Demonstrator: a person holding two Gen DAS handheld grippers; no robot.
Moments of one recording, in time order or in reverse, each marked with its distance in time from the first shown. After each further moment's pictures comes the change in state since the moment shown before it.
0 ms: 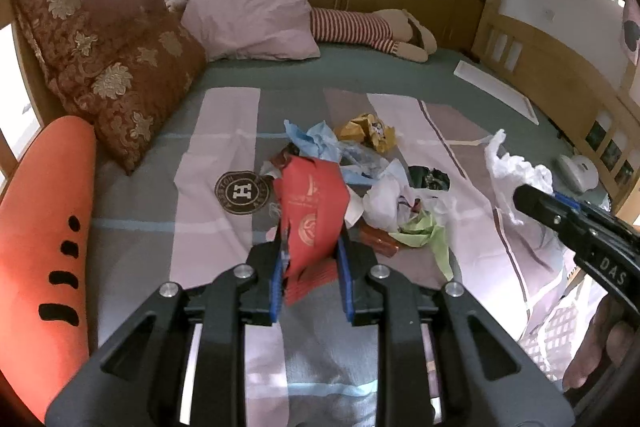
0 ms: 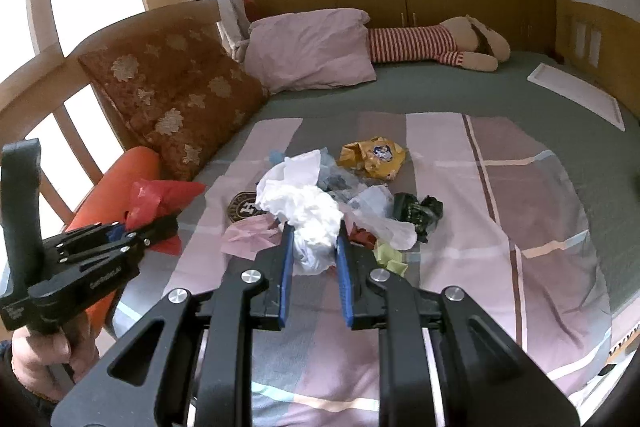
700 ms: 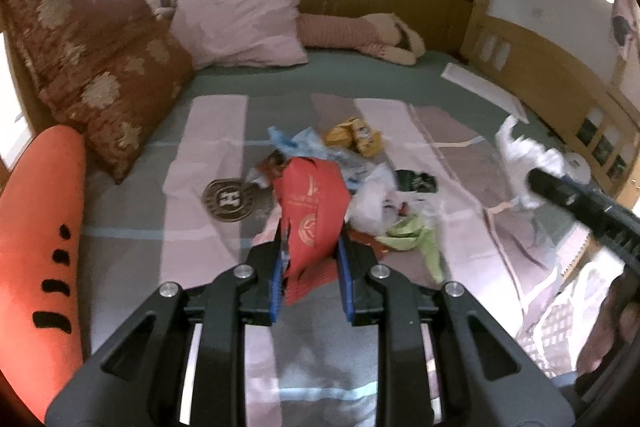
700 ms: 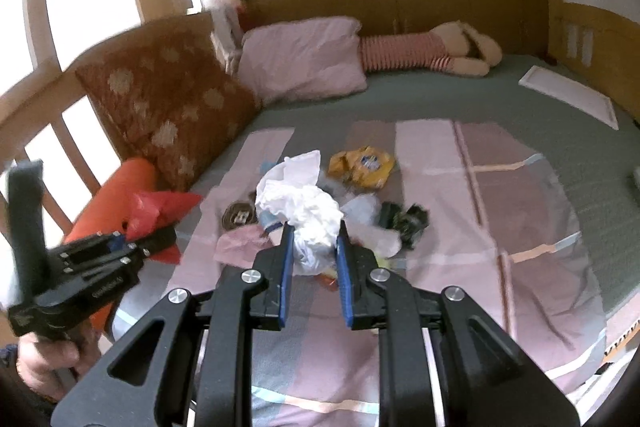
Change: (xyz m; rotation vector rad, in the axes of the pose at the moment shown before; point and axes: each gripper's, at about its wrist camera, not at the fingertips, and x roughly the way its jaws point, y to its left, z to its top) left arm -0.004 -0.011 0.001 0.033 -0.033 -0.052; right arm -0.043 -0.018 0.005 0.046 -0.081 -0.004
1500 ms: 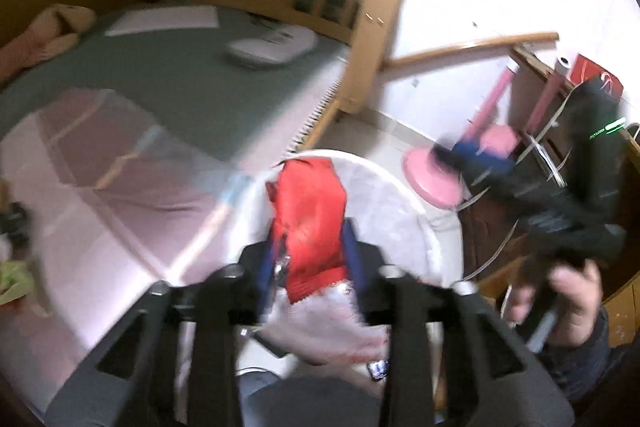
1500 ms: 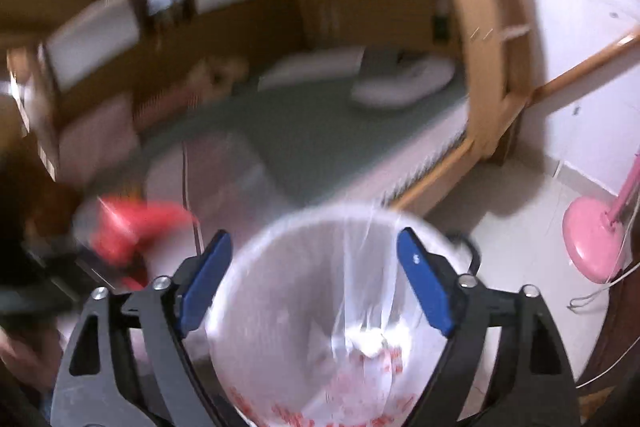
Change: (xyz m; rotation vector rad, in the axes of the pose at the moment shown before) left arm -0.032 -0.386 -0.084 0.587 0.261 -0.795; right arm -0.298 -0.205 -0.144 0.419 -0.233 -0.606
